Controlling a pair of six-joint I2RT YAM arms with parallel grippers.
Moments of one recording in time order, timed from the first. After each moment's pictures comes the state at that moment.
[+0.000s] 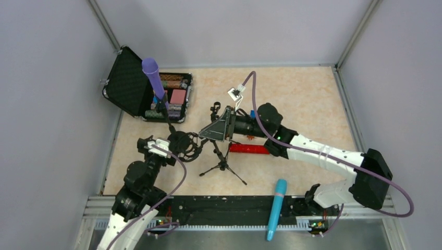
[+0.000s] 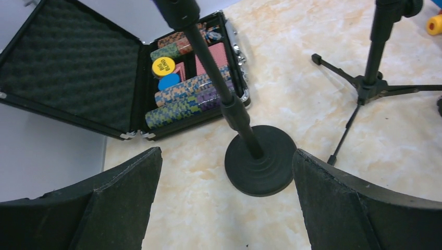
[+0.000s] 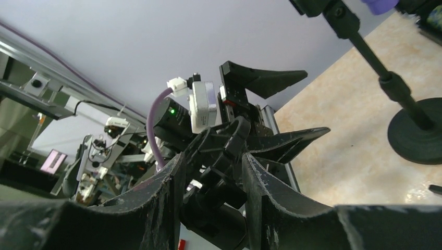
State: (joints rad) left arm -0.45 0.01 0.36 -0.44 -0.24 0.31; right arm 0.94 1.30 0.98 0.45 -0.47 0.90
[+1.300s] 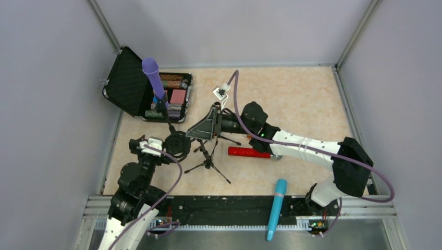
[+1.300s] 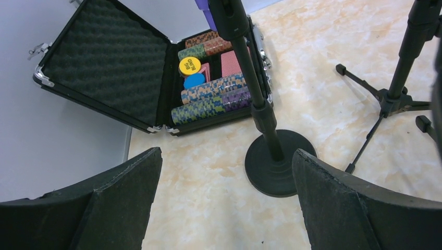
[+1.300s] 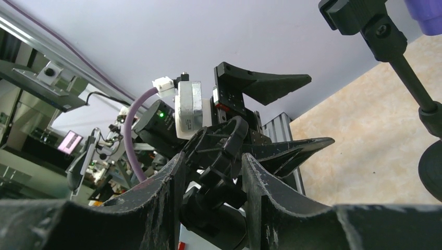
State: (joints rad) left arm -0.40 0.01 0.44 -0.47 -0.28 0.31; right arm 0.99 1.51 1.08 0.63 -0.53 0.93
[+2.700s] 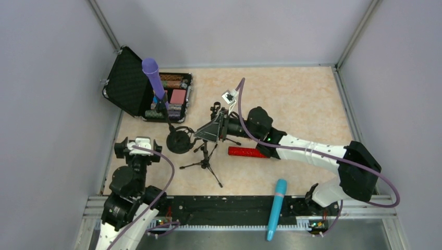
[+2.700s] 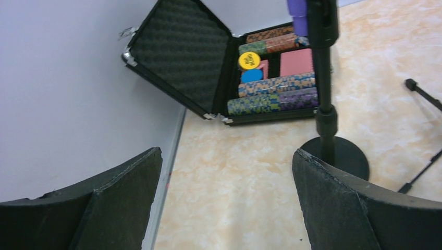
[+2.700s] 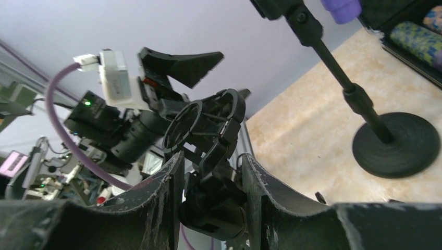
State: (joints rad) left arm -0.41 0.01 0.54 -0.53 -0.49 0.34; right arm 0.96 1.44 0.94 0.62 -0.43 0.81
